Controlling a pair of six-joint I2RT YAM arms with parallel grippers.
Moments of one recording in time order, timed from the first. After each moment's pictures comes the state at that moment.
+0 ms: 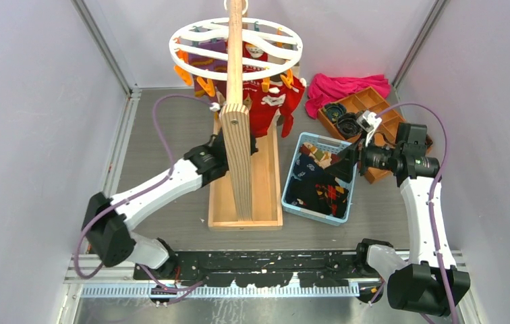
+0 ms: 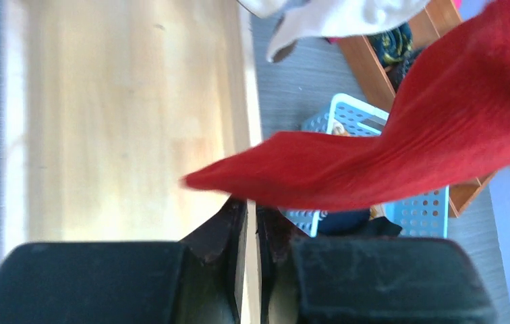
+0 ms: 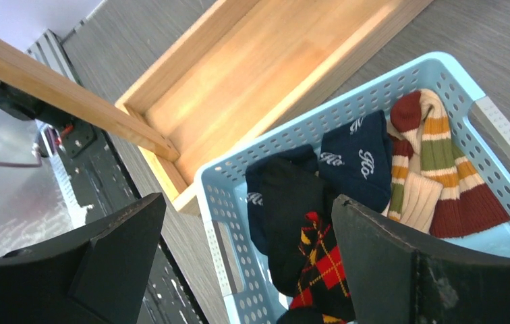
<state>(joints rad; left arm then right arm) -0.82 1.45 1.20 -0.25 -0.43 -0.72 -0.18 1.02 1.00 -0.76 -1.10 -0.34</state>
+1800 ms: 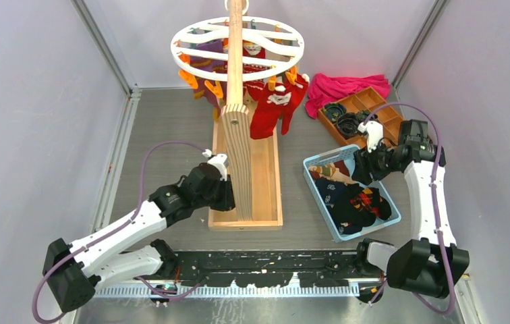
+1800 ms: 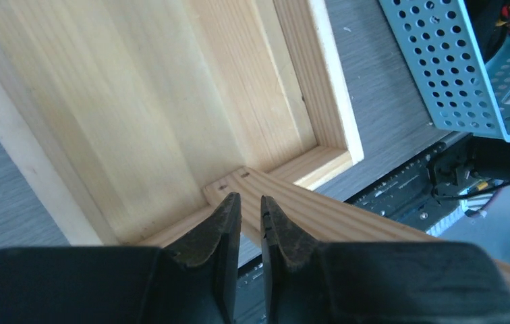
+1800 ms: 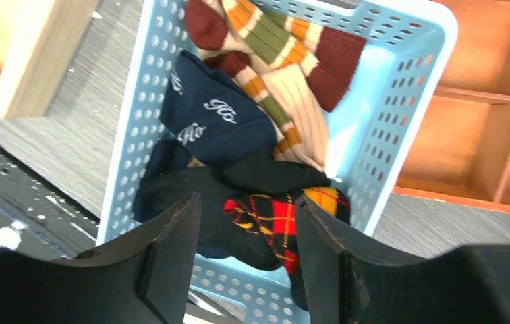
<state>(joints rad) -0.80 0.94 0.71 -0.50 0.03 -0.62 -0.25 1.15 1.09 -1.08 -0.54 -0.73</state>
